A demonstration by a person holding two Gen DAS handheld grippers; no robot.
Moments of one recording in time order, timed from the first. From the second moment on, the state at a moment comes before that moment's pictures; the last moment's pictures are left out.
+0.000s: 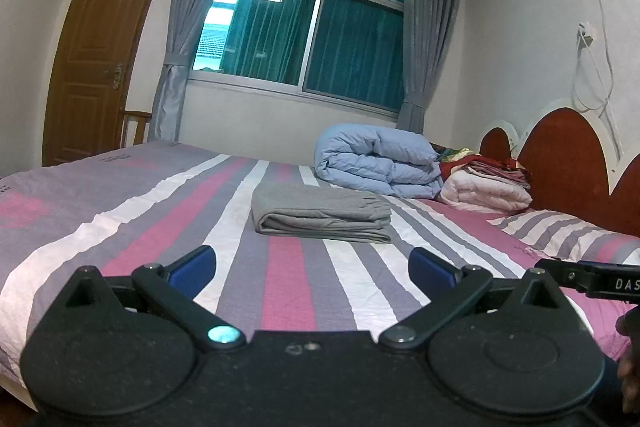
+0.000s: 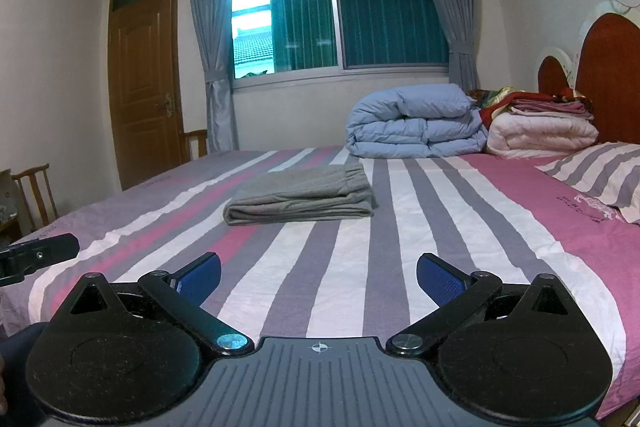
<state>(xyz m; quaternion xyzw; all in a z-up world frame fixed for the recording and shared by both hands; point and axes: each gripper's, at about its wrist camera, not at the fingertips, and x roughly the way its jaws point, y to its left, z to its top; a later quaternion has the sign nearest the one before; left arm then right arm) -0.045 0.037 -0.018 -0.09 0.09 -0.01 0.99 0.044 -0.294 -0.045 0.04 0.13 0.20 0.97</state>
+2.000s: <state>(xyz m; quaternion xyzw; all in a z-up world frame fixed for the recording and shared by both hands) -0.049 0.030 -0.015 -0.06 0.08 -0.01 0.99 0.042 -0.298 -0.047 0.04 0.13 0.20 0.97</state>
